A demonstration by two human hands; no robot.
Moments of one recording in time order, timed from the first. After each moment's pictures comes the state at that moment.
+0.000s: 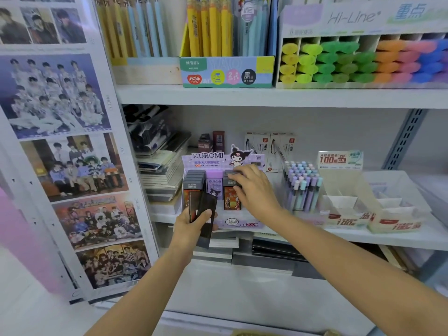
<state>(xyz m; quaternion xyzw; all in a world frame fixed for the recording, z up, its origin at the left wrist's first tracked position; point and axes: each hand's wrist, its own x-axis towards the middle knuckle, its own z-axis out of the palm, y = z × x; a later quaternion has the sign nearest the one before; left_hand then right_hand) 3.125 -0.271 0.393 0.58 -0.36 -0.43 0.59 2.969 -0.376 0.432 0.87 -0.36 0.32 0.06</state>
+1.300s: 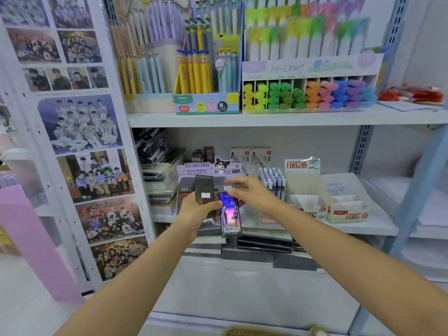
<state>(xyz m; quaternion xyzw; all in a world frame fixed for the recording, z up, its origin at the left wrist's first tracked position) 3.065 -0.224 0.472 0.56 -0.41 -0.41 0.58 2.903 -0.295 0.494 0.78 -0.36 0.32 -0.41</state>
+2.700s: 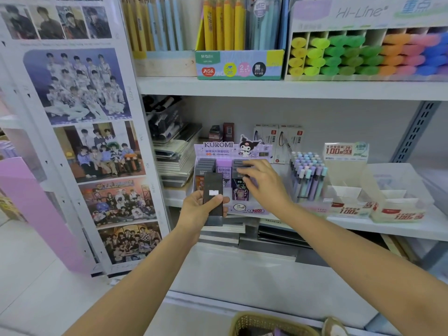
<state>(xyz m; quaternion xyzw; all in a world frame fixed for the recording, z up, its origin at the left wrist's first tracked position) 3.124 -0.245 0.418 0.54 -0.36 -0.46 0.61 2.959 -0.350 0.434 0.86 -0.33 0.39 -0.04</state>
